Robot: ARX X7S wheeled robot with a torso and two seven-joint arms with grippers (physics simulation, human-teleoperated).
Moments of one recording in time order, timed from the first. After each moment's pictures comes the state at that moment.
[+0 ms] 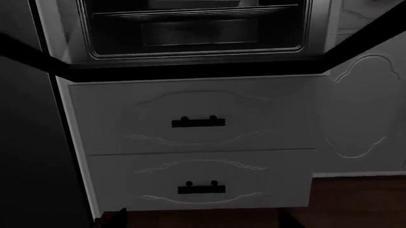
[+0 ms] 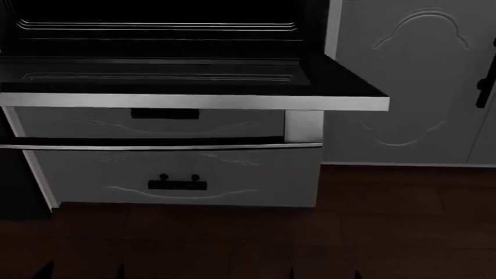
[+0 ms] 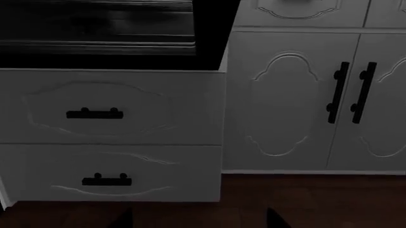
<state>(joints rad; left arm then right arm) -0.02 -0.18 0.23 -0.01 -0.14 0.03 -0.23 0.03 0.18 -0.22 0.02 0.18 0.00 0.22</state>
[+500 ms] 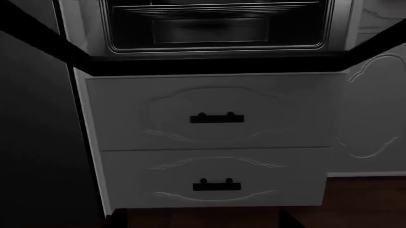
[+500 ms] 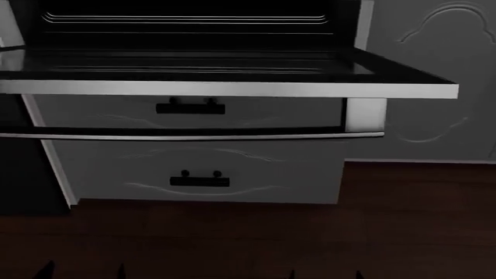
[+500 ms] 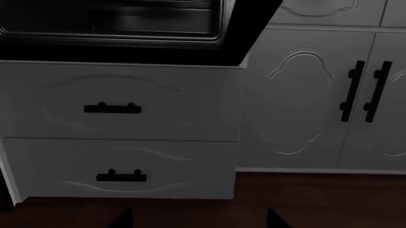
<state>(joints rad) -0.02 -0.19 0.24 -0.01 -0.17 0.04 -0.24 0.03 0.19 -0.24 0.02 0.17 0.00 0.24</state>
